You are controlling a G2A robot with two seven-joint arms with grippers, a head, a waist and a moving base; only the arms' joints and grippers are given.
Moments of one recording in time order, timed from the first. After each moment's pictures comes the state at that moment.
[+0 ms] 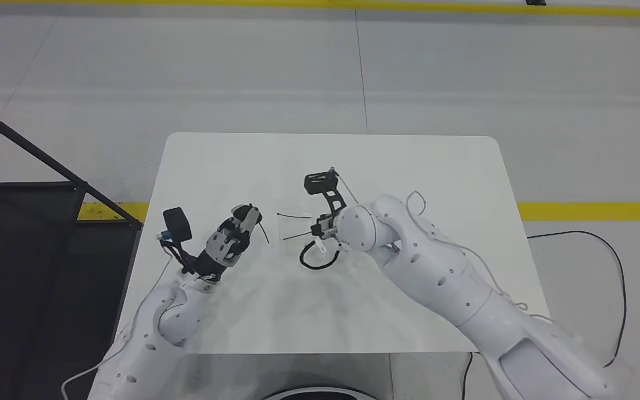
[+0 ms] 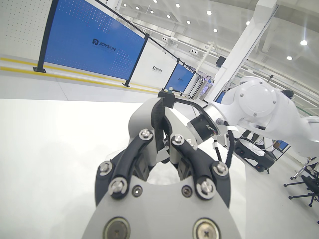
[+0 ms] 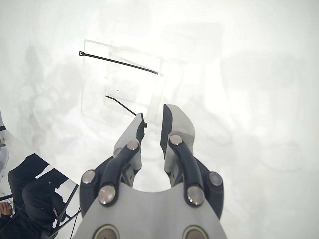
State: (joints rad) left arm 1.38 -1.13 -1.33 -1.51 0.80 -0.71 0.39; right arm -0.51 -1.37 0.54 -1.26 -0.55 0.38 0.97
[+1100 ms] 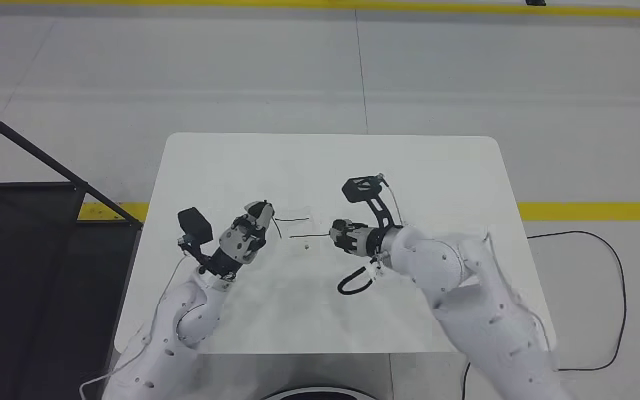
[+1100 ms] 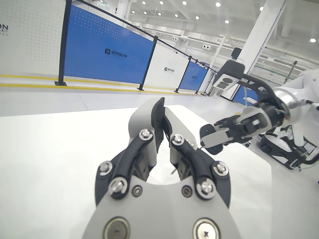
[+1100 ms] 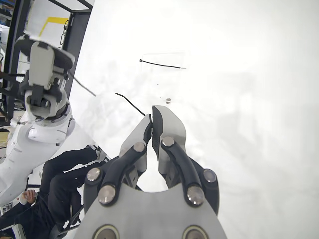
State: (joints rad) left arm 1.37 -1.17 -1.27 -1.58 1.01 -0.48 0.46; right arm -0.98 -1.21 1.05 -1.86 -0.62 0.21 1.06
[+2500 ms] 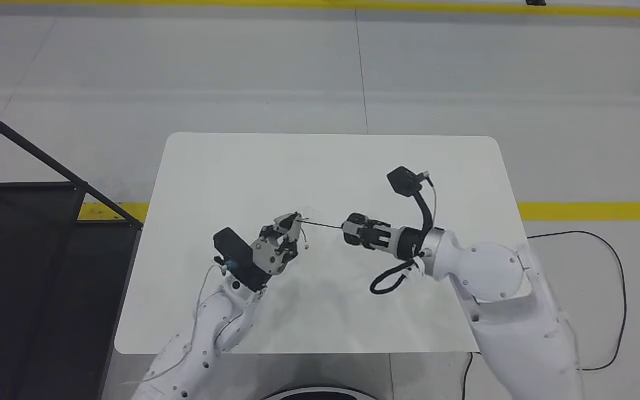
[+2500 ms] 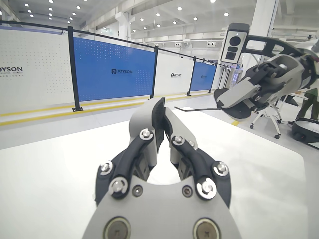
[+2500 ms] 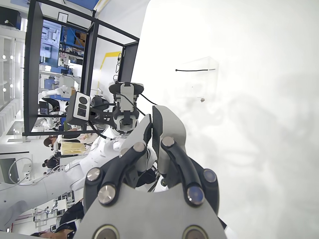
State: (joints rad) left arm 1.34 -1.22 -1.11 -1.53 1.26 -0.27 0.67; right arm -1.07 -1.20 1.23 -1.94 -0.27 0.29 0.99
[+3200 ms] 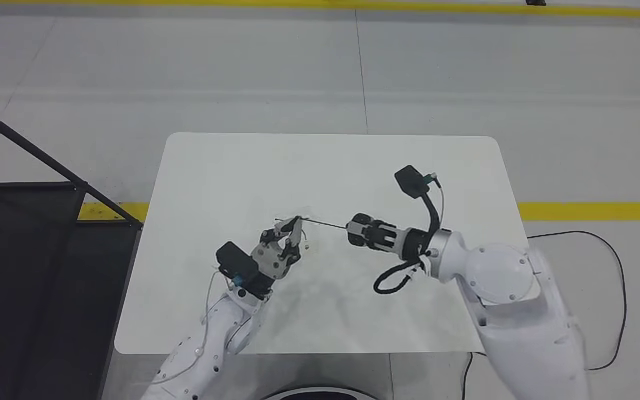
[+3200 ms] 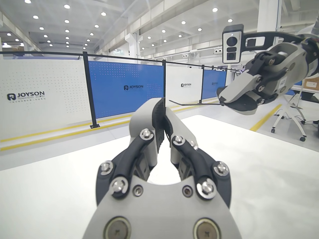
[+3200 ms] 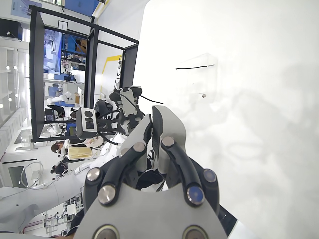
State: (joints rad) left arm 1.34 -1.24 -1.09 -1.50 1.37 -0.14 0.81; right arm -1.08 -1.18 1.25 -1.99 -0.25 0.38 1.00
